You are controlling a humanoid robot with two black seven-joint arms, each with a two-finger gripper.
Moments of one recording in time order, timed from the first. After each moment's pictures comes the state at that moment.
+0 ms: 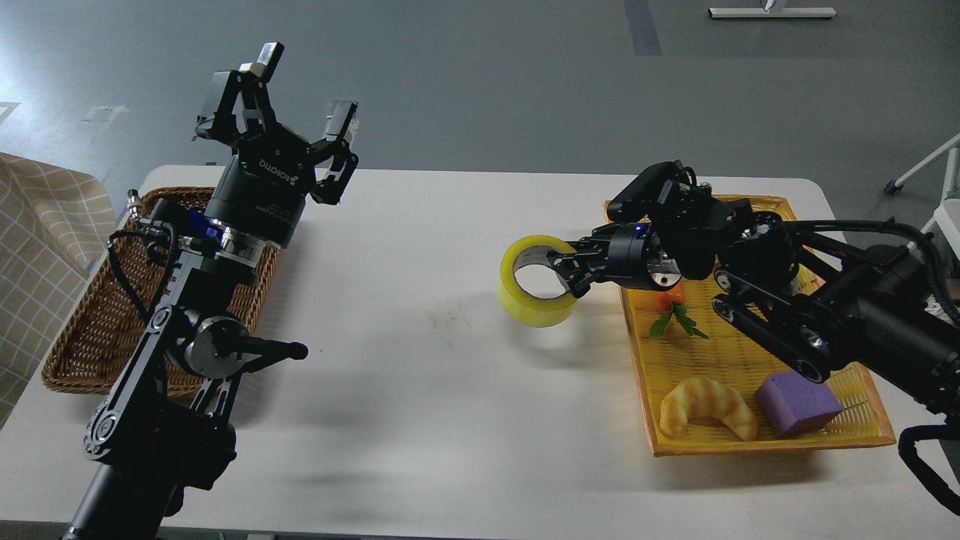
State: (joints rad) left arm -0.23 0.04 -1.50 -1.46 0.82 -0.33 -0.23; right arm 0.98 -0.20 0.40 0.95 -2.16 0.40 0.29
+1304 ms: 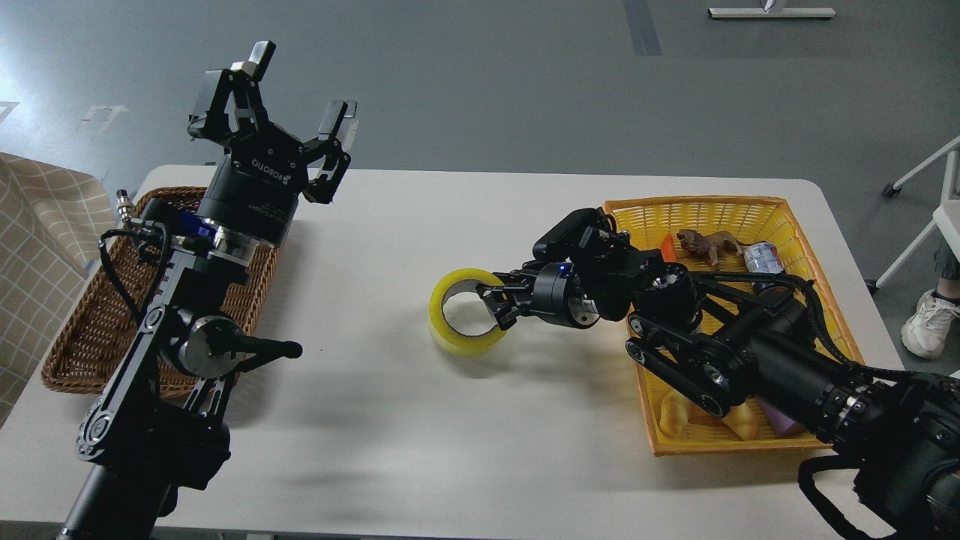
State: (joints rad) left arm -0.22 0.05 -1.50 -1.47 0.83 -0.32 -0.23; right arm 0.88 0.00 0.42 0.81 -2.15 0.27 0.26
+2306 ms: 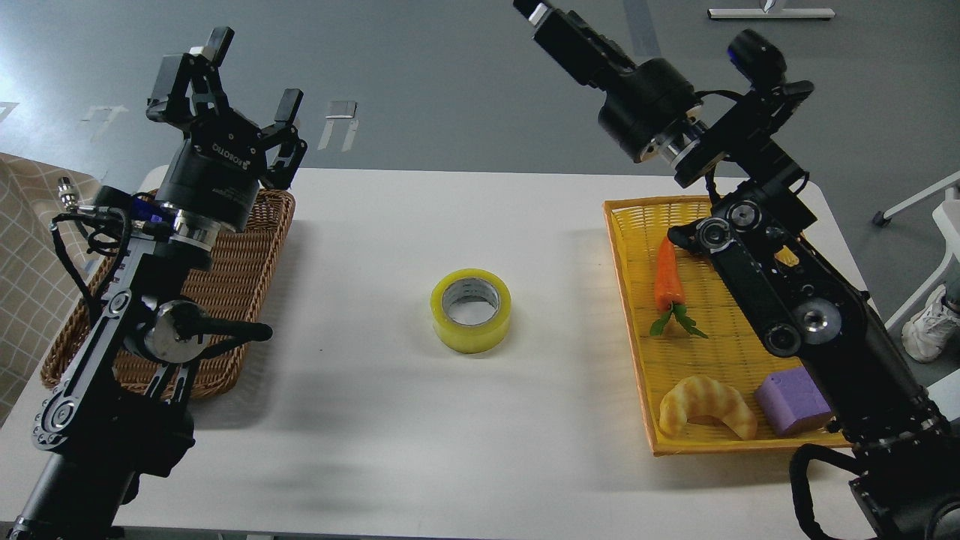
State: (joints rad) left arm -0.25 0.15 -1.52 -1.47 0.83 -0.23 -0.23; right arm 0.72 -0.01 1.20 1.28 -1.72 0.13 0.19
